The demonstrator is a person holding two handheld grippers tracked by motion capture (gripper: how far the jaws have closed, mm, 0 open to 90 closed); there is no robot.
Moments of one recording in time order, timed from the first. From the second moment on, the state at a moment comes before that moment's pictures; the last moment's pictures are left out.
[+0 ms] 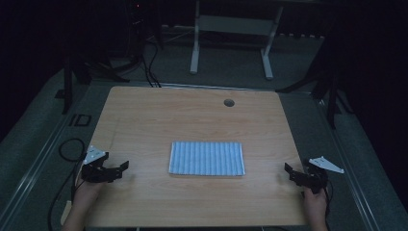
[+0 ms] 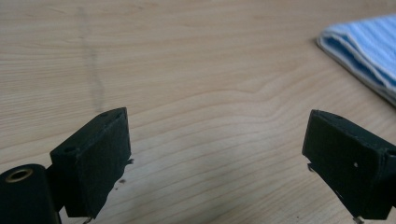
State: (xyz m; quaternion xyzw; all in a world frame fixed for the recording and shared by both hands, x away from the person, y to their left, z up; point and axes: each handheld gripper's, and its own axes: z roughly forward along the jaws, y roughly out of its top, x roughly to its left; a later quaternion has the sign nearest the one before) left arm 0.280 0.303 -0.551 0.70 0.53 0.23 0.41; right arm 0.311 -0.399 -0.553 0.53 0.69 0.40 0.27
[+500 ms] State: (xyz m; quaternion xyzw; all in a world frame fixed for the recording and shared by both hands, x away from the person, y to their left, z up) left arm 0.274 0.302 -0.557 0.69 0.54 0.26 0.40; right arm 0.311 -0.400 -0.554 0.54 0.69 0.39 0.29
